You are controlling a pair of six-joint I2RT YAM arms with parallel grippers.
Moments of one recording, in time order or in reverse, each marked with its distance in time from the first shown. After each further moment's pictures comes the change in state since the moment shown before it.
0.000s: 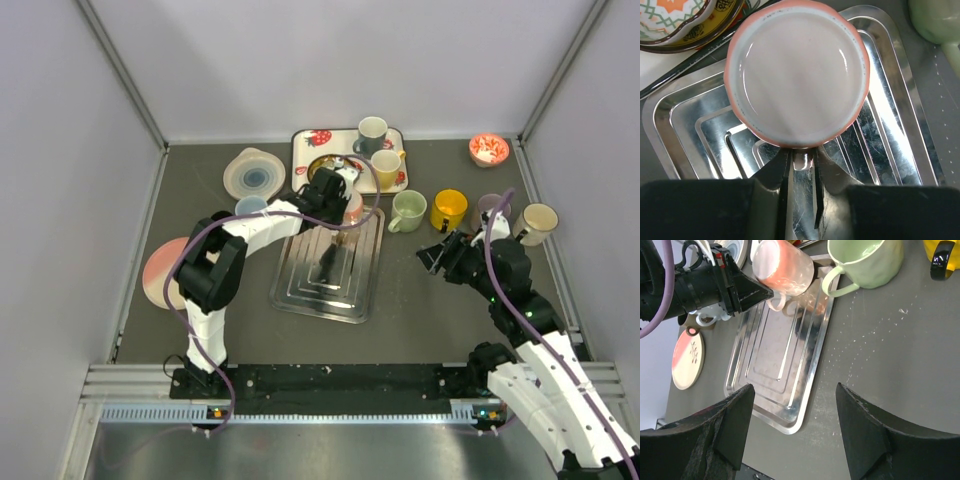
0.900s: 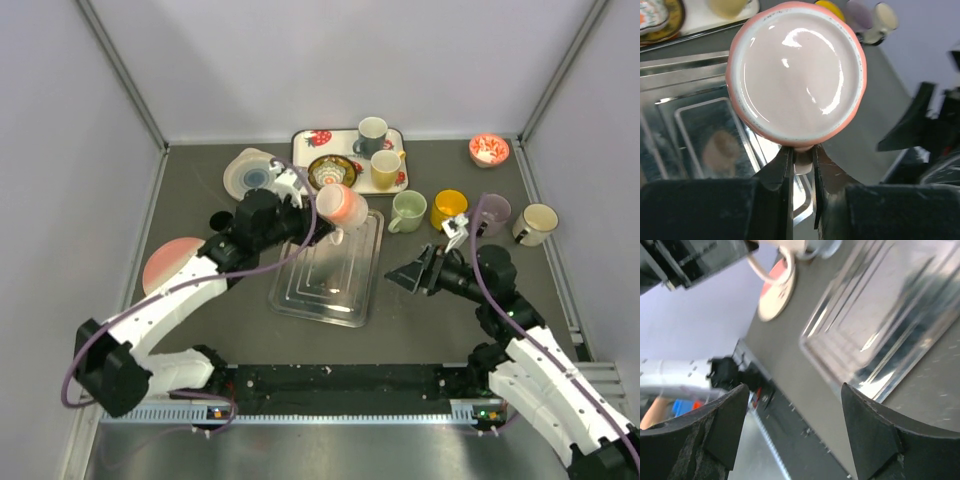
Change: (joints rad) left arm -0.014 -0.729 -0.415 0.080 0.209 -0.333; right arm 0.052 0.022 -0.147 0.311 -0.411 0.102
